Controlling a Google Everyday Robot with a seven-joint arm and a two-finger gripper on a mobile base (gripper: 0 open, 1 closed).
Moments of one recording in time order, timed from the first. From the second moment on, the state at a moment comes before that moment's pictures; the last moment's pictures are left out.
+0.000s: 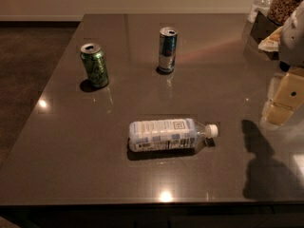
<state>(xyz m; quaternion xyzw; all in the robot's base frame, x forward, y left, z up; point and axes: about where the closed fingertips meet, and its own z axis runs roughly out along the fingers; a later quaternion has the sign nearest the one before) 0.438 -0.217 0.976 -0.60 0.78 -0.03 0.16</state>
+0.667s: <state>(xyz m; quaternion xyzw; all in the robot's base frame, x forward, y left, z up) 0.440 -0.210 0.976 -0.61 0.78 -0.03 0.16</state>
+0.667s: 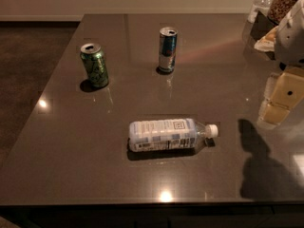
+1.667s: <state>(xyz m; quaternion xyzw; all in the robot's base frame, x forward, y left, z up) 0.435 -0.111 0.935 -0.67 0.73 -0.01 0.15</state>
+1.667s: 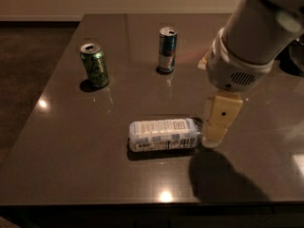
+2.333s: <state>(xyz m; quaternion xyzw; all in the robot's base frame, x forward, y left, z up) 0.424 -0.071 0.885 -0.70 0.70 0.01 0.12</state>
